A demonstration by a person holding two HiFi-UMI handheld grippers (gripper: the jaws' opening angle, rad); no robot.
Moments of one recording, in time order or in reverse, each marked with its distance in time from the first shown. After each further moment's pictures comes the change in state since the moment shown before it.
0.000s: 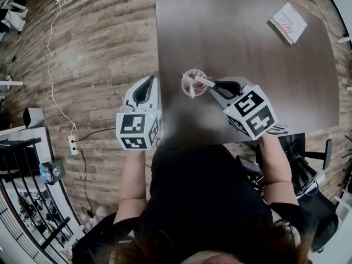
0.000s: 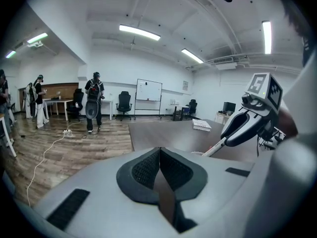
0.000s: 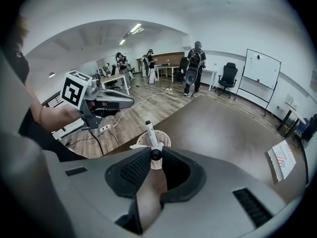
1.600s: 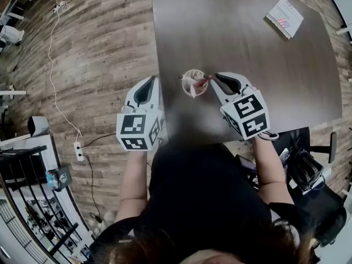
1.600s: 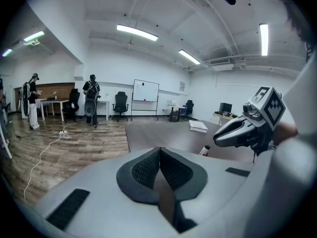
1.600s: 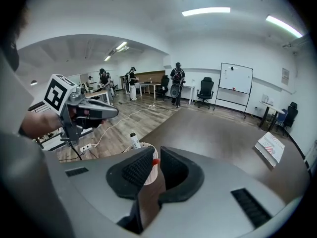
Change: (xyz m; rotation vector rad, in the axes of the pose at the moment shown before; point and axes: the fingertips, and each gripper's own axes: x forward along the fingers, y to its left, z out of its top) left arm -0.001 -0.005 0.010 0.011 -0.005 -0.042; right arm -0.001 -0.020 0.008 0.109 -0.212 -0.206
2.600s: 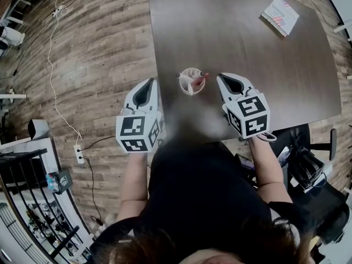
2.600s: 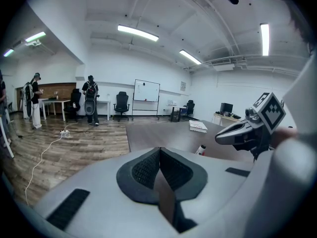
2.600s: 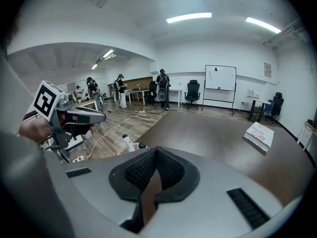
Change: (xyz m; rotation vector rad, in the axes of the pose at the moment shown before) left arm -0.012 -0.006 0.000 -0.008 0.002 0.011; right arm -0.017 -0.015 -0.010 0.123 -0.070 -0.108
